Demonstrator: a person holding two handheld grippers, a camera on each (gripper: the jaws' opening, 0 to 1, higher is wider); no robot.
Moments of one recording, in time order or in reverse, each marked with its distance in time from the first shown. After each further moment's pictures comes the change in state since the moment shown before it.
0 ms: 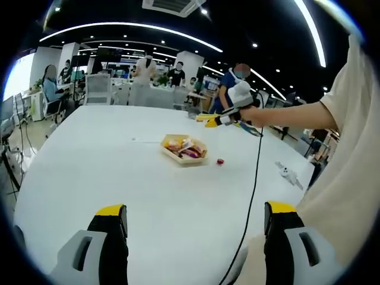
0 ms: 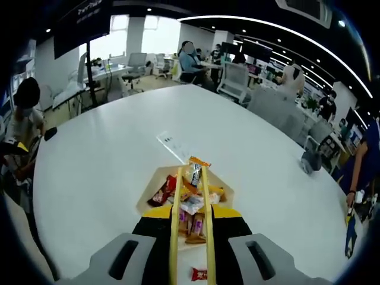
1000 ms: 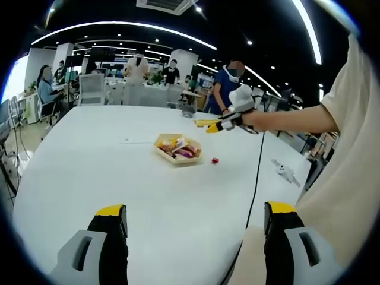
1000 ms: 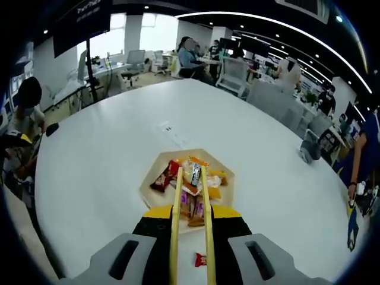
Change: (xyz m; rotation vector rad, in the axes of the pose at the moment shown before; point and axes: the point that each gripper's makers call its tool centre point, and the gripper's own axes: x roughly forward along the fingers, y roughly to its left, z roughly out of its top) left arm 0.010 -0.009 0.004 0.020 0.015 -0.033; right arm -0.014 0.004 -0.030 0.018 0.028 0.002
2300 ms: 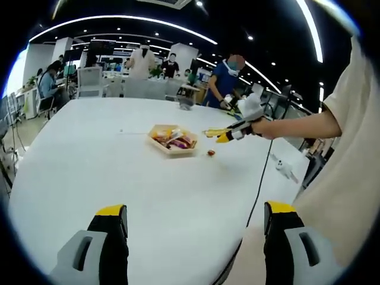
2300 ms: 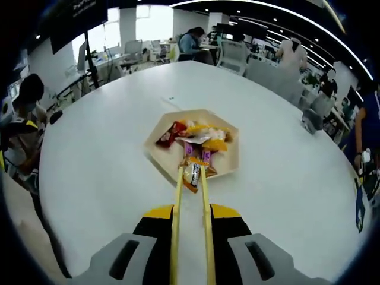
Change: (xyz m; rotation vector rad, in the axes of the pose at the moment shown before) left arm 0.012 -0.015 -0.019 -0.015 0.042 -0.012; right arm -0.014 0.008 -0.081 0.056 0.092 0.031
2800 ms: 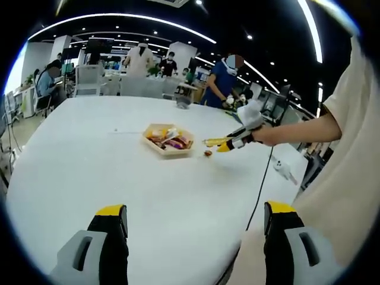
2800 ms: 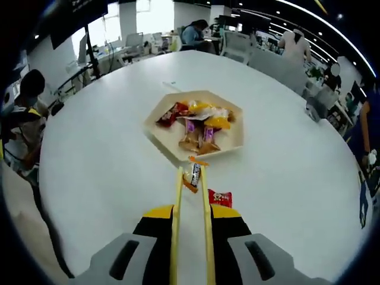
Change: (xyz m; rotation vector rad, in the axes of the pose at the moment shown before) left arm 0.018 -0.008 0.003 -0.004 0.011 -0.018; right arm 0.004 0.001 -0.041 0.007 0.069 0.031
